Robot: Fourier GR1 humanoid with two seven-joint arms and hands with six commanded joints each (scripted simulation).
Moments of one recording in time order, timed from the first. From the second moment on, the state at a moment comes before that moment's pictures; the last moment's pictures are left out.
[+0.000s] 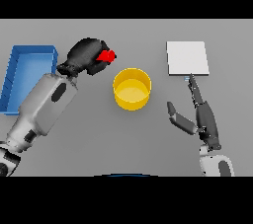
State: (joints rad) left arm -0.75 0.29 -0.44 -1.08 -0.57 -0.10 0.10; right arm 0.13 -0.05 0.15 -1.75 0.25 -0.03 -0.09
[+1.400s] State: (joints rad) left arm -1.22 0.32 -1.10 -0.87 -1.18 -0.35 -0.13; right arm 0.13 -0.01 0.14 -1.74 0.24 -0.06 -0.08
